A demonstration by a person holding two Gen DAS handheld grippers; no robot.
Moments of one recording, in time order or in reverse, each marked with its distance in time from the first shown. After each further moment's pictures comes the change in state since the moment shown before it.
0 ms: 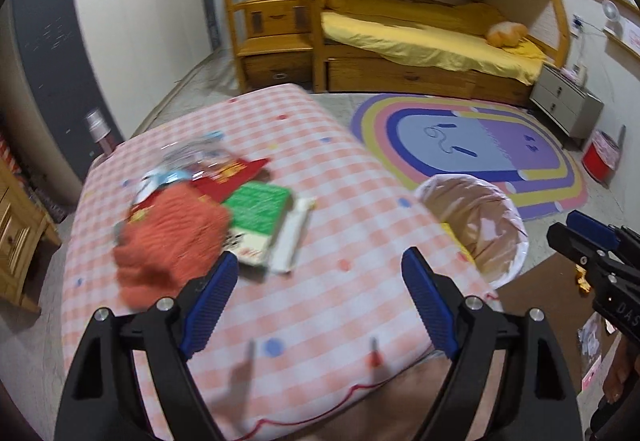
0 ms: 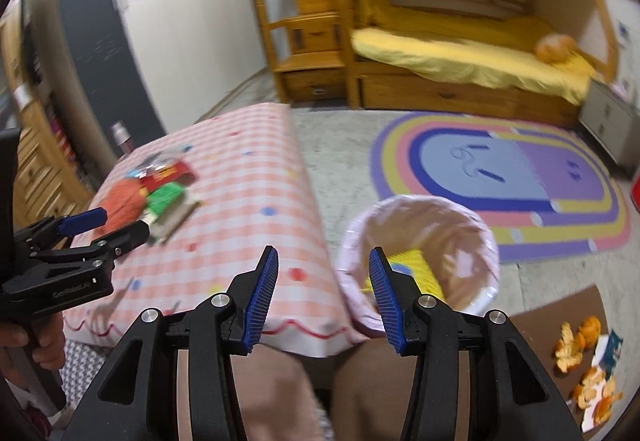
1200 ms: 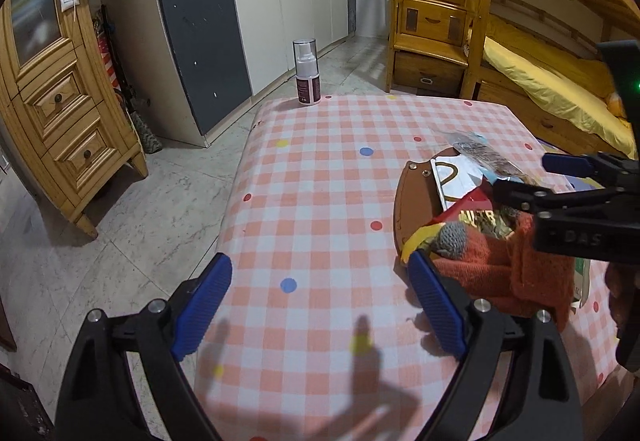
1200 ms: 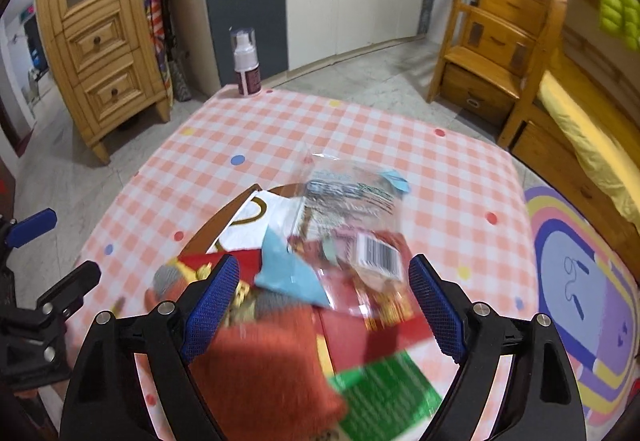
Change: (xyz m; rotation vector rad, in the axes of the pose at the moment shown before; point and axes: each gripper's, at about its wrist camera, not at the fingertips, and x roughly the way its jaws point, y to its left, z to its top) left arm 0.021 0.228 -0.016 -0.298 0.018 0.292; right arm 0.188 0.262 0.096 -0.502 0.176 0.219
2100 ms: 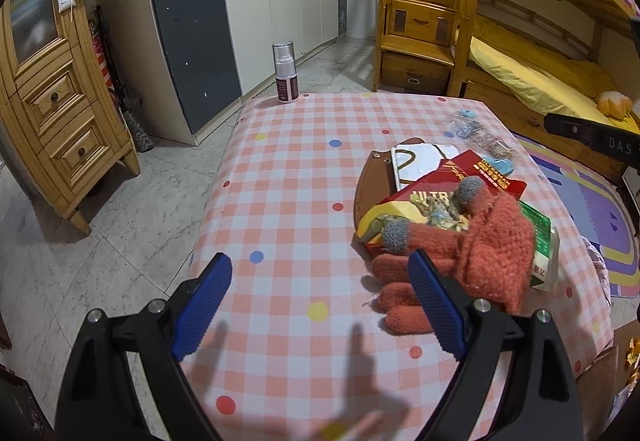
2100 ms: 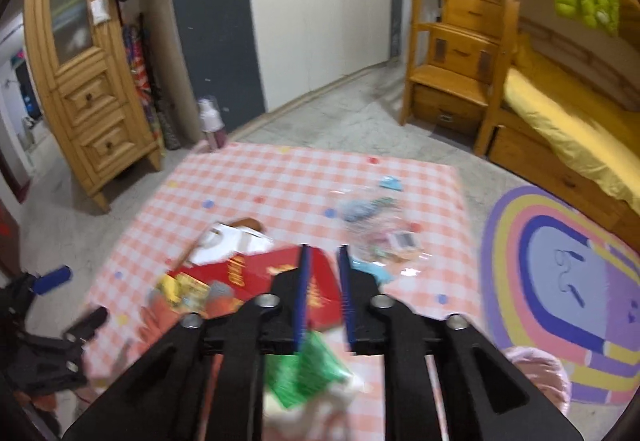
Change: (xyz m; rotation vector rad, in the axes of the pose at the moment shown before) left arm -0.028 -0.023 -0.015 0.008 -0.003 -0.031; right arm -0.072 -0.074 -0.015 0.127 -0.134 -0.030
